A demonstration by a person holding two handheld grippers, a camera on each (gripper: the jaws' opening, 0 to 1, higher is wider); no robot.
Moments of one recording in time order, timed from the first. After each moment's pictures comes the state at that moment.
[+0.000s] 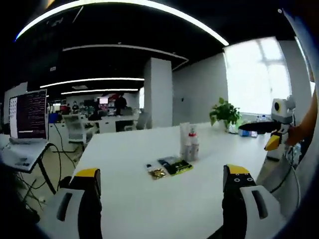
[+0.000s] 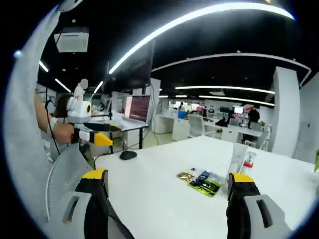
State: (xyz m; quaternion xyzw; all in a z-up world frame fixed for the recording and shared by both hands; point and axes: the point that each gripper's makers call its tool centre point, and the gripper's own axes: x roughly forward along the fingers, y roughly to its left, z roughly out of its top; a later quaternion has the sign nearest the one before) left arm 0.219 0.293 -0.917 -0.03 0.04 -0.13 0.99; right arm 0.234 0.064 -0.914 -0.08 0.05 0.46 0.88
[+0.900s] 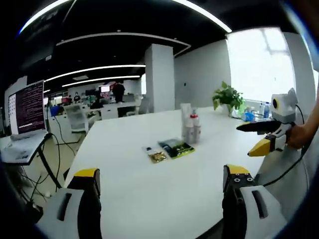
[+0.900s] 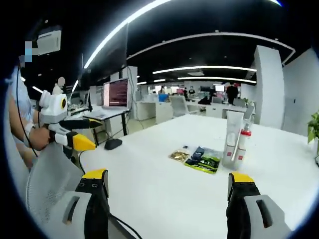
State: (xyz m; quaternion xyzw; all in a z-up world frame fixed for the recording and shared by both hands) left arm 0.222 0.279 -0.961 0.02 0.12 -0.13 0.98; right arm 0.252 0.088 -0.980 -0.06 0.14 0.39 0.91
